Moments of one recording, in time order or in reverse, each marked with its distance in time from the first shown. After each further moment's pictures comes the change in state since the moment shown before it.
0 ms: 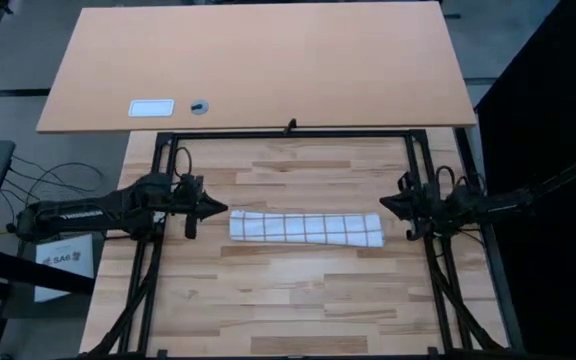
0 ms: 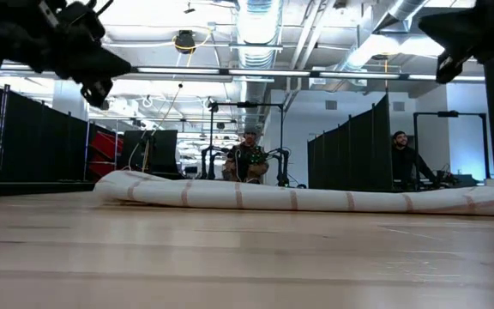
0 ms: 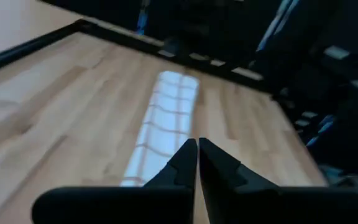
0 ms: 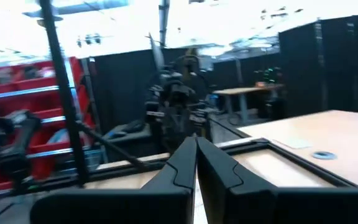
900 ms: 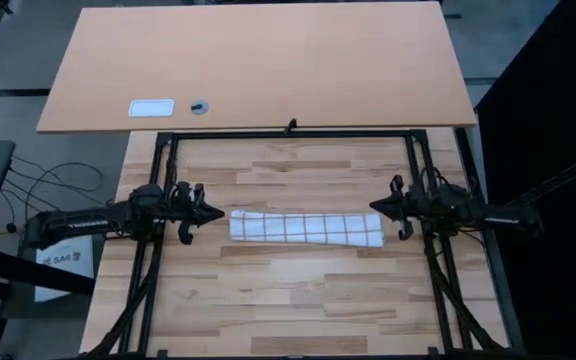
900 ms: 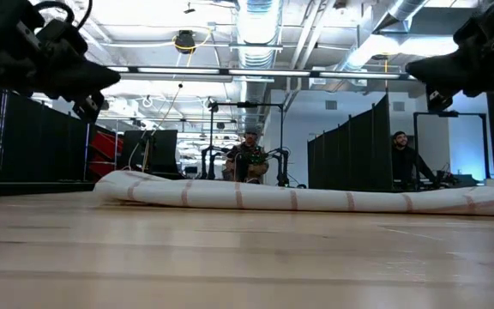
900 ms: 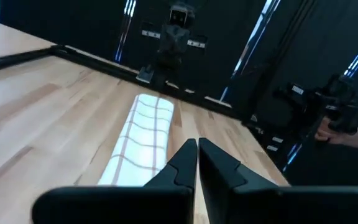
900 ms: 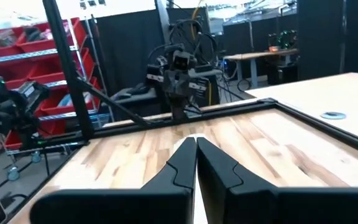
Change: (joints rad) left arm 0.002 -0.214 -0.262 0.238 0.045 -0.081; right arm -0.288 -0.001 -0.074 -0.102 -0.321 0.072
